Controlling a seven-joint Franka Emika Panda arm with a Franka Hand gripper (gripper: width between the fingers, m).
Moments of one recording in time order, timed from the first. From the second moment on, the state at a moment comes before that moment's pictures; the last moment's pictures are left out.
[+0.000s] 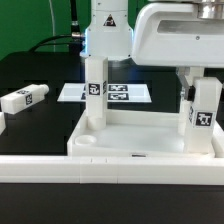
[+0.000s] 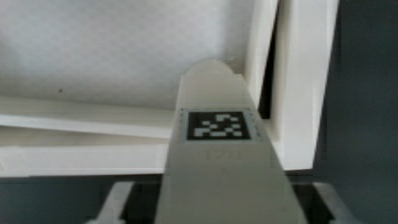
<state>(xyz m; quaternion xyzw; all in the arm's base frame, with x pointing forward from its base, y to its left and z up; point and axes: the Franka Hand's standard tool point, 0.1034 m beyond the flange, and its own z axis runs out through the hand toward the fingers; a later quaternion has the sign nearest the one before) 0.638 0.094 0.104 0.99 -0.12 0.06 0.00</state>
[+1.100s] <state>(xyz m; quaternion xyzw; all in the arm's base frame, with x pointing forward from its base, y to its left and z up) 0.636 0.098 0.102 0.83 -0.56 0.04 -0.03</state>
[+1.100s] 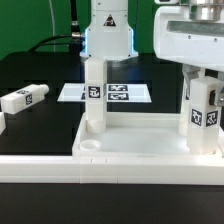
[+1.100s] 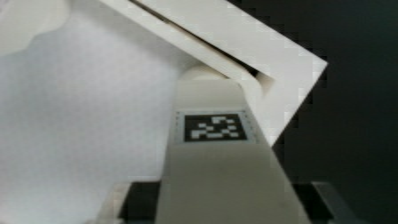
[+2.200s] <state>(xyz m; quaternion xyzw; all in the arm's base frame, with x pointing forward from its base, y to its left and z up) 0.634 0.104 0.101 0.93 -0.37 0.05 -0.02</state>
